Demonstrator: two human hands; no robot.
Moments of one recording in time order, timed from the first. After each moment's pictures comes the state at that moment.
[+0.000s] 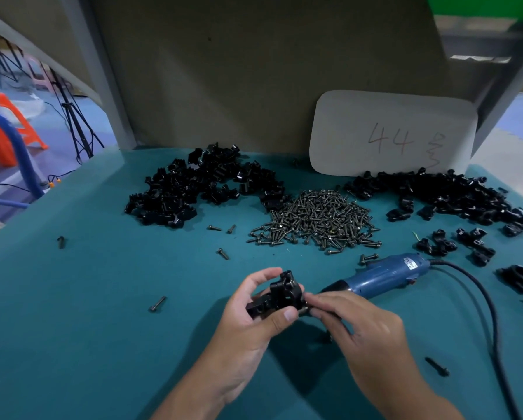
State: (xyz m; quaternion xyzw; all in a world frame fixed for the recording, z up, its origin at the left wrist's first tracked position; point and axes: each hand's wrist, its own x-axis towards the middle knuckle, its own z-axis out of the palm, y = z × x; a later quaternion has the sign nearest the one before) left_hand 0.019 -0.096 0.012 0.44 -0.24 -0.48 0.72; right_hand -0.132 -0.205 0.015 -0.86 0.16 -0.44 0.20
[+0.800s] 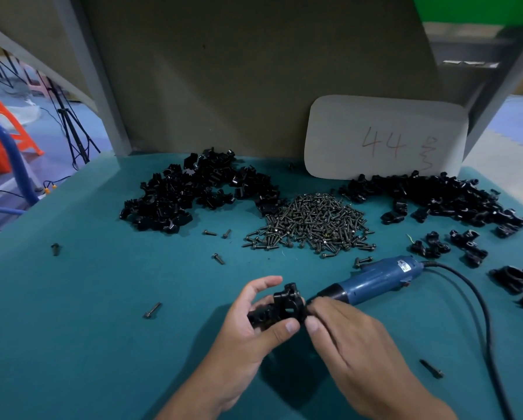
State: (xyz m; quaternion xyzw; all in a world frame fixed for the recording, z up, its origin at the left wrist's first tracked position) left_hand 0.016 -0.095 0.011 0.48 -0.30 -0.47 0.68; right_hand -0.139 -0.194 0.033 -0.94 0.24 -0.22 0.13
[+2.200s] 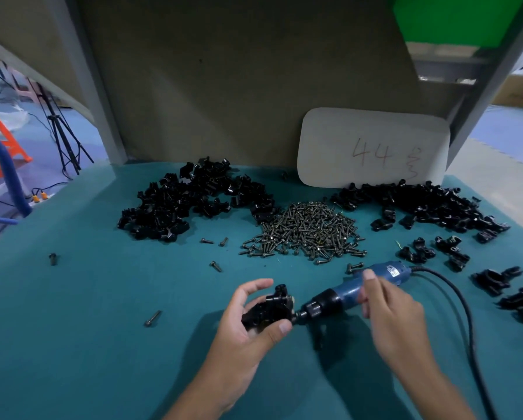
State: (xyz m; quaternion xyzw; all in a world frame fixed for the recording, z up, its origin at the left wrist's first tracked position) left_hand 0.021 -0.092 0.008 0.52 -0.35 -0.39 0.67; right_hand -0.157 -0.239 0.030 -0.75 0.50 -0.33 0.28
